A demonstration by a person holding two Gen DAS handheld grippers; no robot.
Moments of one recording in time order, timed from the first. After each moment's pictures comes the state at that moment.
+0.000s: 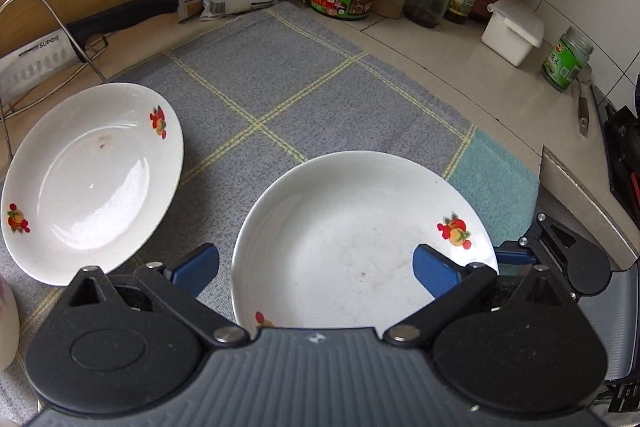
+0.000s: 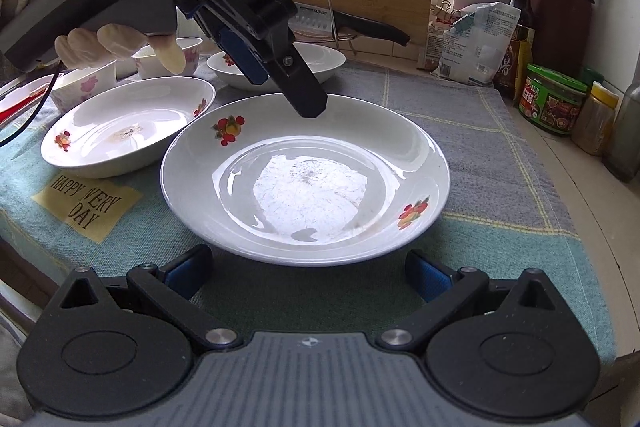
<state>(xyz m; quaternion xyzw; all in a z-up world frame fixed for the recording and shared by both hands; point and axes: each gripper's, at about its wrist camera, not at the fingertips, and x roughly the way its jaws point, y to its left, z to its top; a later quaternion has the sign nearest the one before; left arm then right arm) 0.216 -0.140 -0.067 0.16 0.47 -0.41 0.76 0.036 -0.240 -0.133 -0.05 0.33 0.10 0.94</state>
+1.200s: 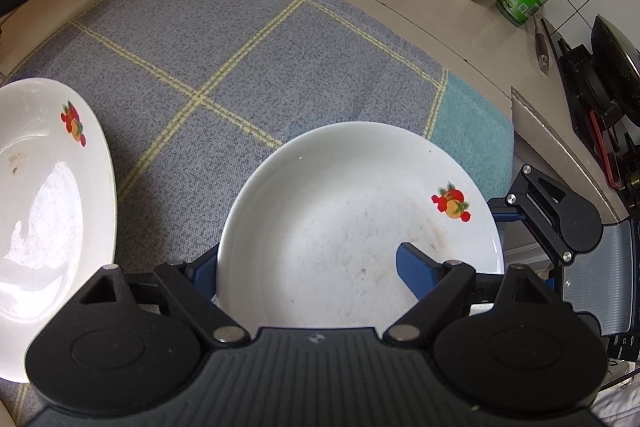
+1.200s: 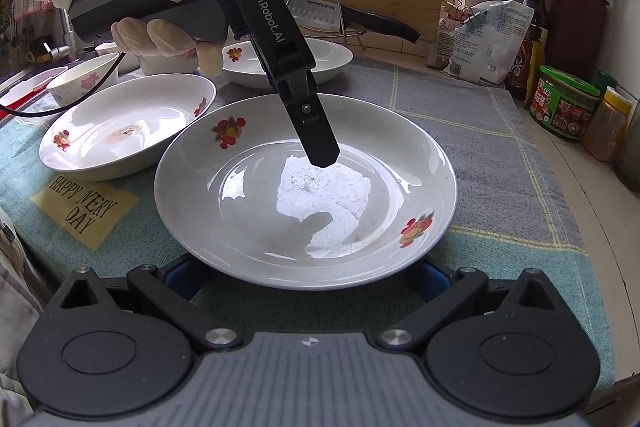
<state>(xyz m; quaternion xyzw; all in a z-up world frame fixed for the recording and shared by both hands) 0.261 -0.170 -0.094 0.20 0.54 -0.50 0.64 0.049 -0.239 -0.130 -0.06 0.35 0.12 0.93</state>
